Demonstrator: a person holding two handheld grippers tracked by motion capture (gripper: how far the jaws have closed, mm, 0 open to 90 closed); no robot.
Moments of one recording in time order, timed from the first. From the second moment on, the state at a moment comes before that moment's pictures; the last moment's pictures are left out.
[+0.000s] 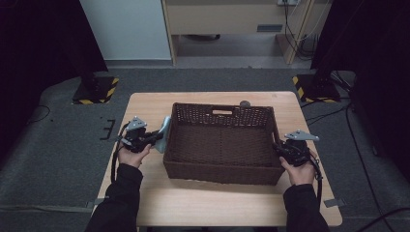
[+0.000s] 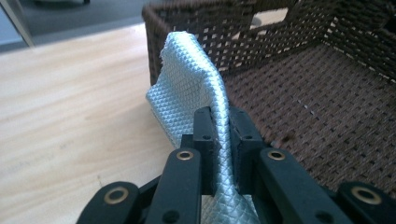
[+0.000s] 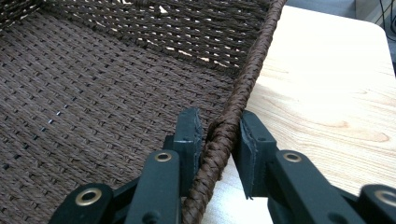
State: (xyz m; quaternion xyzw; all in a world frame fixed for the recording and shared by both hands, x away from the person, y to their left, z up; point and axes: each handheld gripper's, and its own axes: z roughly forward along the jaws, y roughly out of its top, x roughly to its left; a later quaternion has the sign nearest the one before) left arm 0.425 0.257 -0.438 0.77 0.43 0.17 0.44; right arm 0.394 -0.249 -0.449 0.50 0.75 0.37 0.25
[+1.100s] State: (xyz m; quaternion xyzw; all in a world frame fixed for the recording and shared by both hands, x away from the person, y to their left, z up) left arm 0.408 0.256 -0.478 0.80 0.43 0.13 0.39; right arm 0.395 -0.251 -0.450 0.50 0.74 0.37 0.25
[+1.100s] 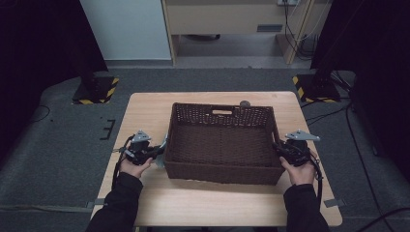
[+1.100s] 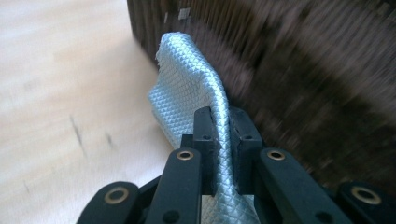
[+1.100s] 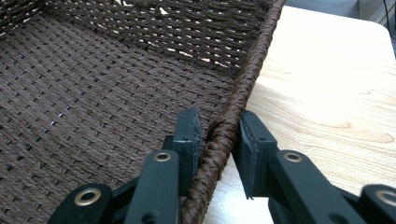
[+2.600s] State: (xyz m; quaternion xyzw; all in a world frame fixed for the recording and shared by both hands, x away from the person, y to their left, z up) left arm 0.374 0.270 -0.418 0.78 0.40 0.17 0.46; right arm 0.395 -0.250 -0.451 0.50 0.74 0.37 0.25
